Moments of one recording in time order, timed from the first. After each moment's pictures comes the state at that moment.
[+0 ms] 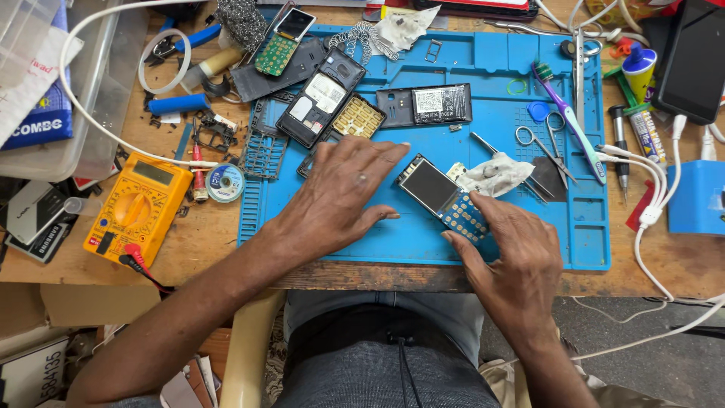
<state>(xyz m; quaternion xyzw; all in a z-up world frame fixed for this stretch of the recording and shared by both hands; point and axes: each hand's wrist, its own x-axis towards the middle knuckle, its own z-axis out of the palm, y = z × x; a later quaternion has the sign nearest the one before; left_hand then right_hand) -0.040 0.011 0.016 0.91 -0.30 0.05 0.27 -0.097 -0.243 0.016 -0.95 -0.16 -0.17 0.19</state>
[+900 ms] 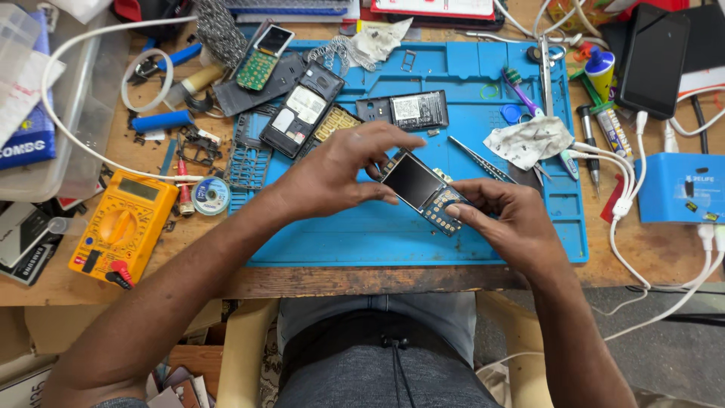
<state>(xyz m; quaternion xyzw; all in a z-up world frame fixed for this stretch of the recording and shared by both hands) 0.009 -0.003 0.030 0.81 -0.34 -0.08 0.48 -0.042 -0.283 0.006 -0.86 -0.02 0.14 0.50</state>
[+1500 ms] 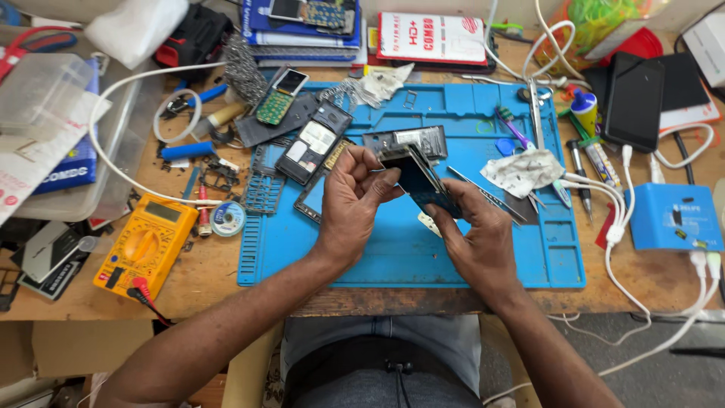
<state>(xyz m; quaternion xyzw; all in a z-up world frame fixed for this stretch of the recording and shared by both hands) -0.019 -0.045 -0.019 0.50 -0.07 0.02 0.87 -0.042 -0.232 0.009 -0.86 -0.15 -0.12 0.47</state>
